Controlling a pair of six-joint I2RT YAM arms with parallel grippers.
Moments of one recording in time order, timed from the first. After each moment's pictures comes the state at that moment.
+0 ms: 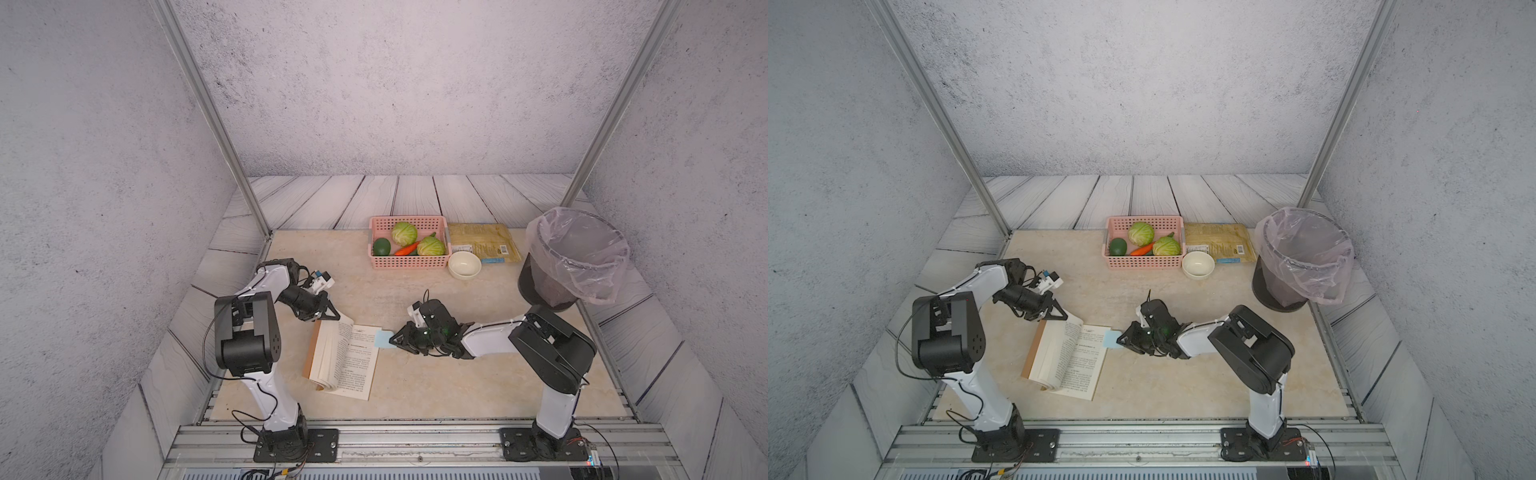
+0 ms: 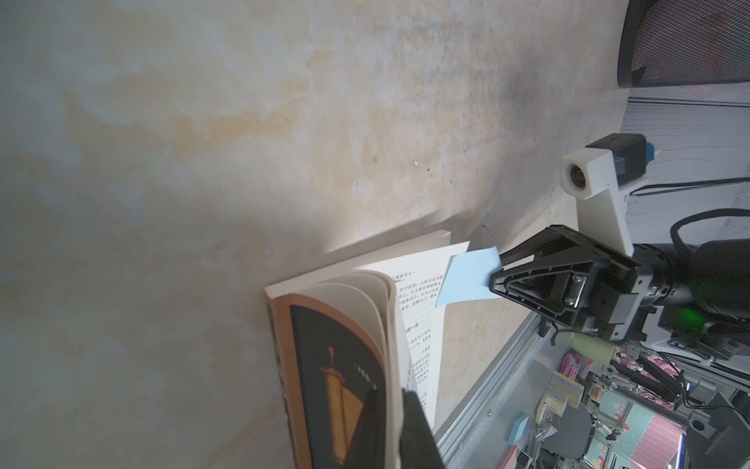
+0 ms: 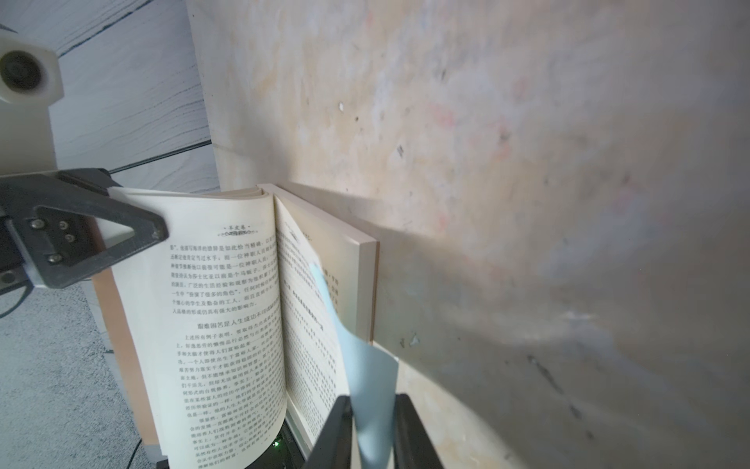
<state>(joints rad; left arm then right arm) 0.10 1.85 1.29 -1.15 0.73 0.34 0.83 1.84 0.83 0.31 -0.45 1.11</state>
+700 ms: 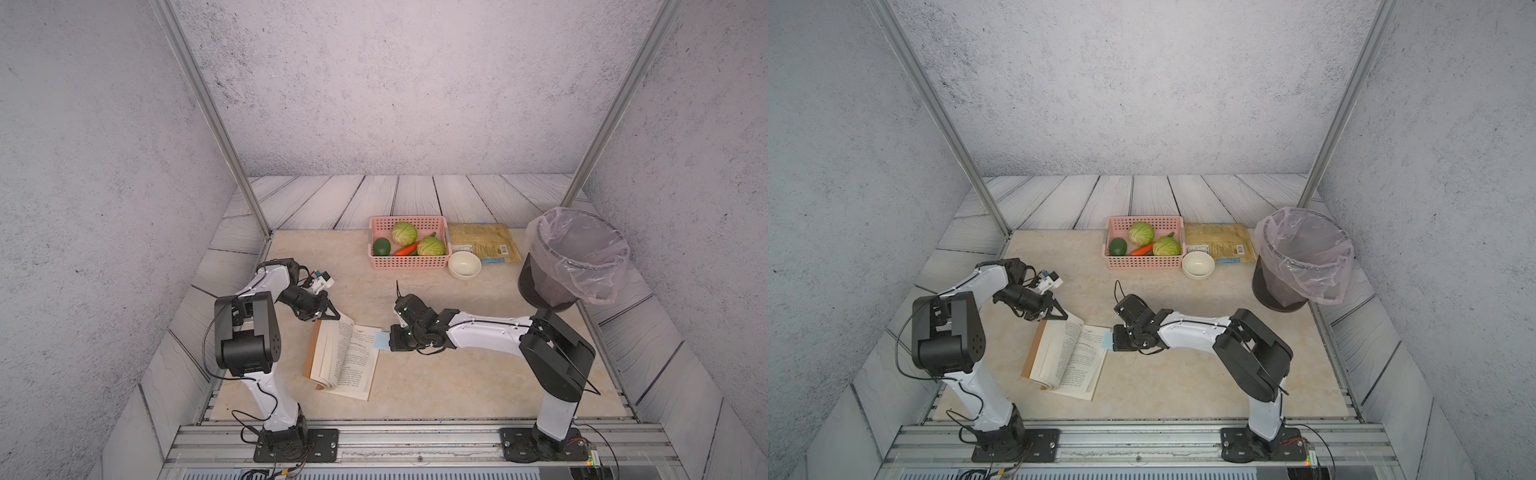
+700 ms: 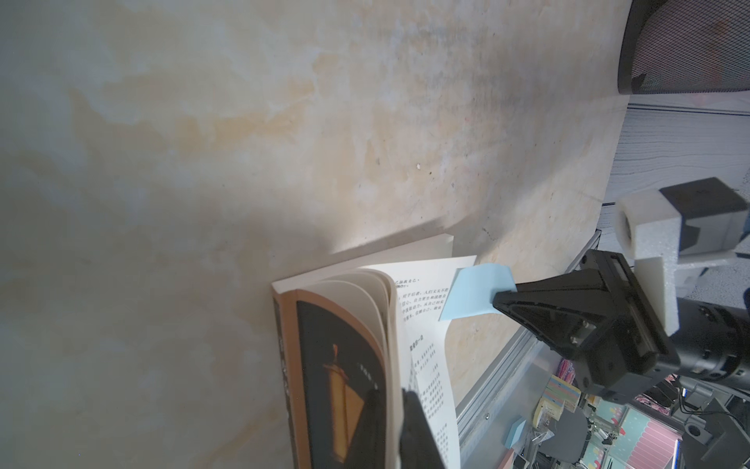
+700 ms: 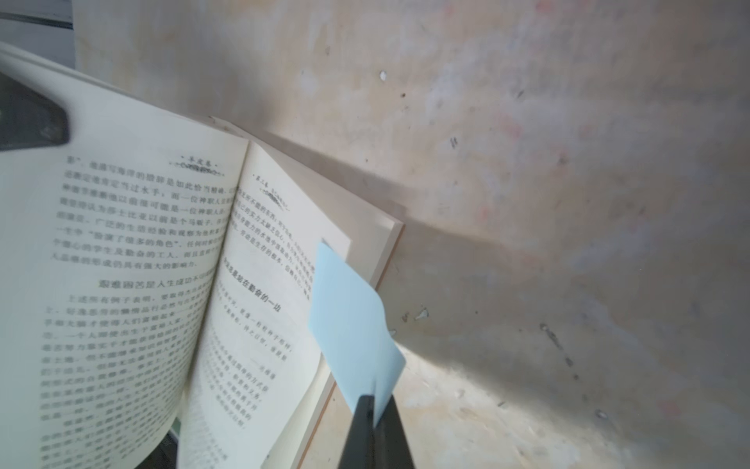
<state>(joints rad) 0.10 1.85 1.29 -1.13 0.73 0.32 0.96 1.83 1.14 -0.29 -0.18 0.76</state>
